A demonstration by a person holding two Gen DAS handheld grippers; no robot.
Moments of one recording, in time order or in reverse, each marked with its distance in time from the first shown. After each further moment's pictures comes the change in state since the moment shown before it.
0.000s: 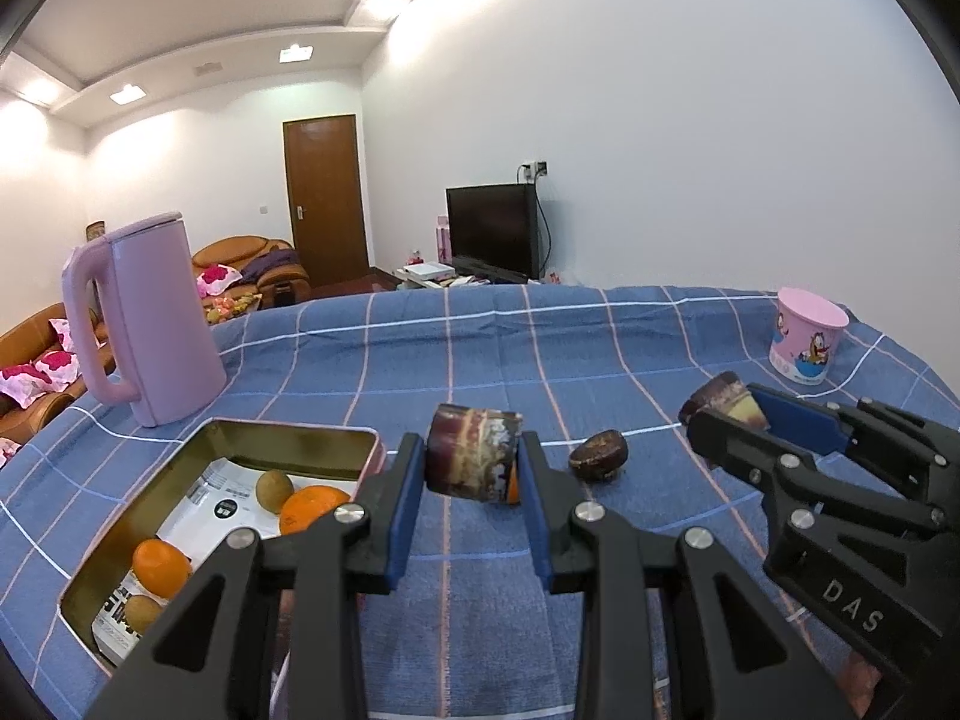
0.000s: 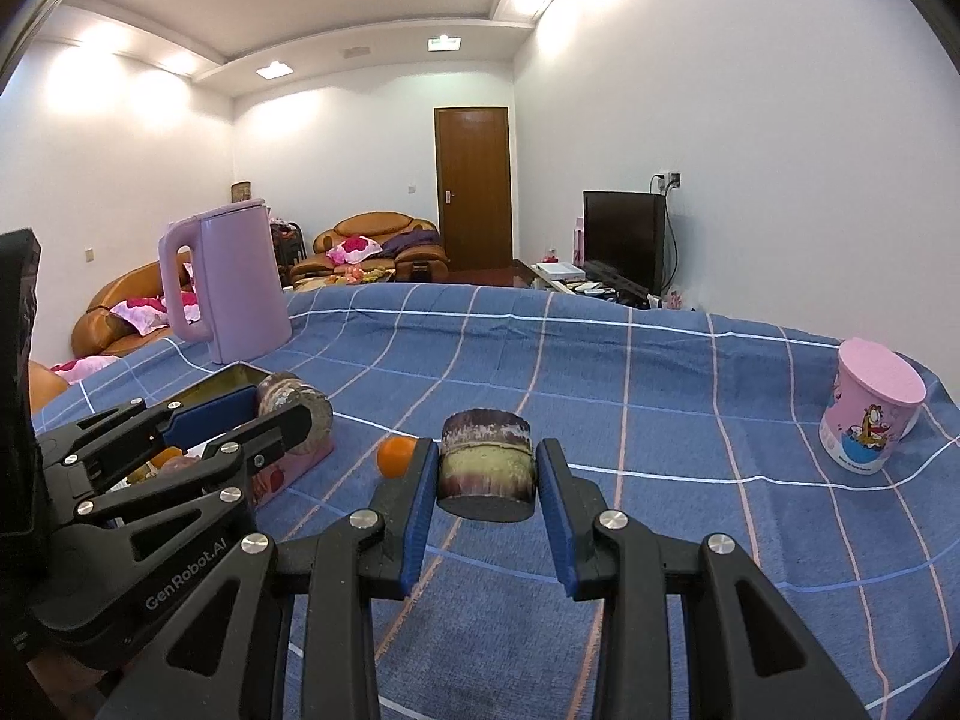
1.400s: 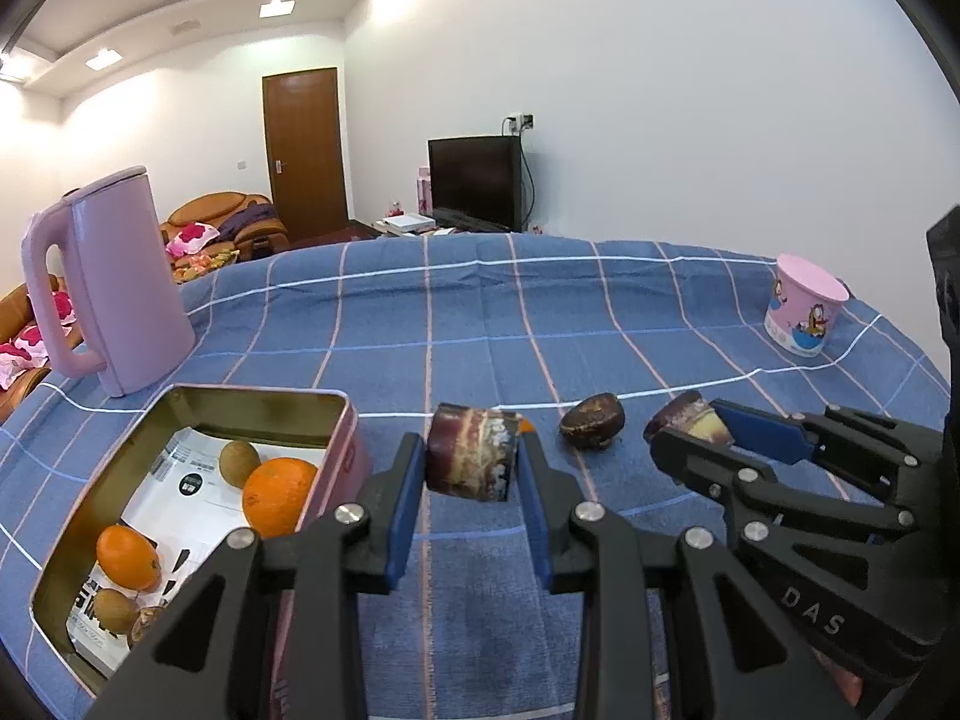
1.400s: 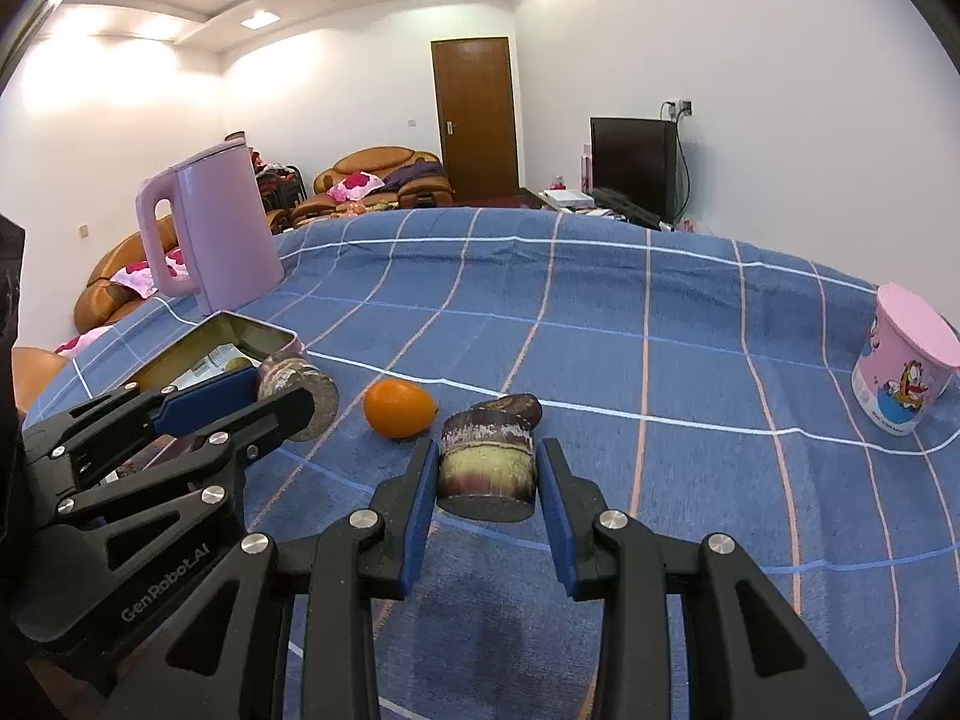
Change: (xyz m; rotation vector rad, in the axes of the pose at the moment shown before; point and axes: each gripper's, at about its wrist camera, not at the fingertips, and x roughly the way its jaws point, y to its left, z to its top) left arm 0.026 -0.001 -0.001 -0.008 0.129 -0.053; right arm 0.037 -0.004 -0.001 0.024 0.188 0.029
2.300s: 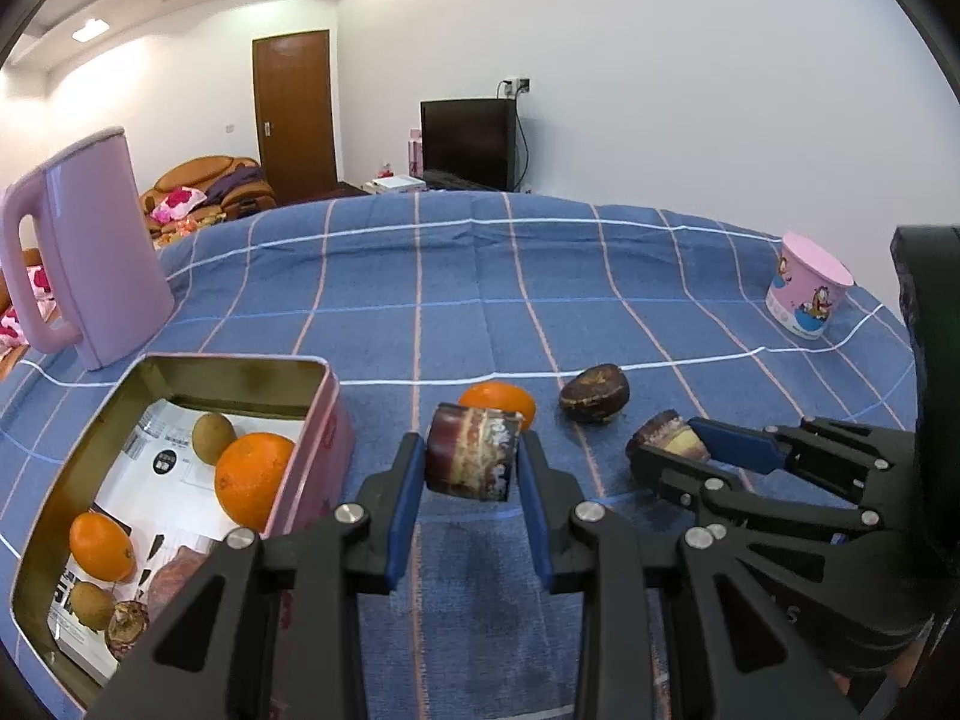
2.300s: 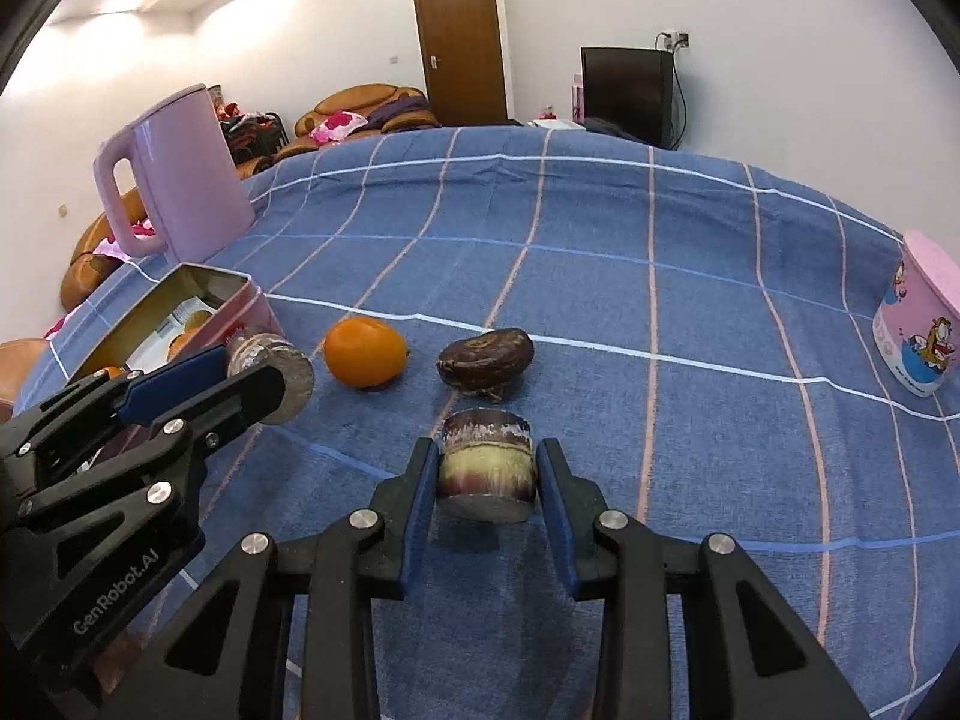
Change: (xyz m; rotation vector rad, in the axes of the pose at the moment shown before) left arm 0.018 0.000 0.000 -0.010 0.095 -0.031; right arm 0.033 -0.006 -0.002 0.034 0.177 -0.006
